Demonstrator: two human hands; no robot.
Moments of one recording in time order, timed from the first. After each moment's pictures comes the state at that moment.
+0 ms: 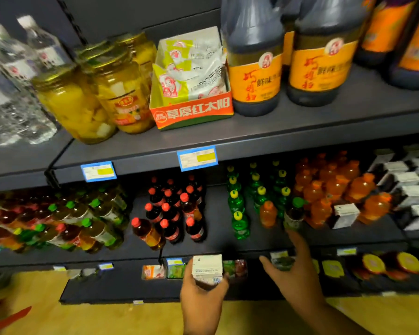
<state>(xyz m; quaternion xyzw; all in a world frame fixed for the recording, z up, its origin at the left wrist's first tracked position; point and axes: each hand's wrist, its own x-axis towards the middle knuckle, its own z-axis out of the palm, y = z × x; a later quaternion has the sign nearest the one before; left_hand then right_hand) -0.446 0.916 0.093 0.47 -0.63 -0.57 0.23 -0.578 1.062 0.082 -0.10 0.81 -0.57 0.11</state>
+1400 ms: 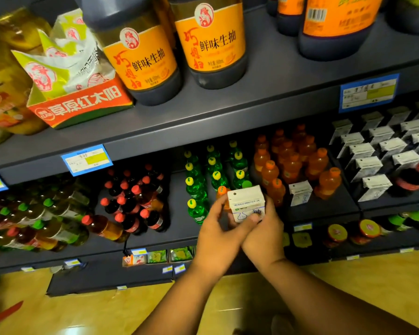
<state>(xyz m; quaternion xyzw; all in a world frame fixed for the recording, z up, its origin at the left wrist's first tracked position) -0.607 1.030 0.169 0.27 -0.71 -0.64 0.11 -0.665 1.105 0.106 -0.05 0.75 -0.65 0.09</state>
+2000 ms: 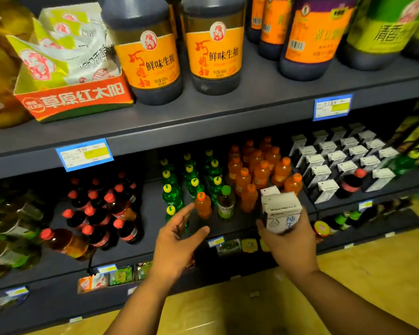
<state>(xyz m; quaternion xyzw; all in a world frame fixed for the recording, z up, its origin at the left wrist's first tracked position) -0.559 0.959 0.138 0.23 -0.72 -0.65 0.11 -0.648 1.183 0.128 -0.03 0.78 -0.63 0.01</state>
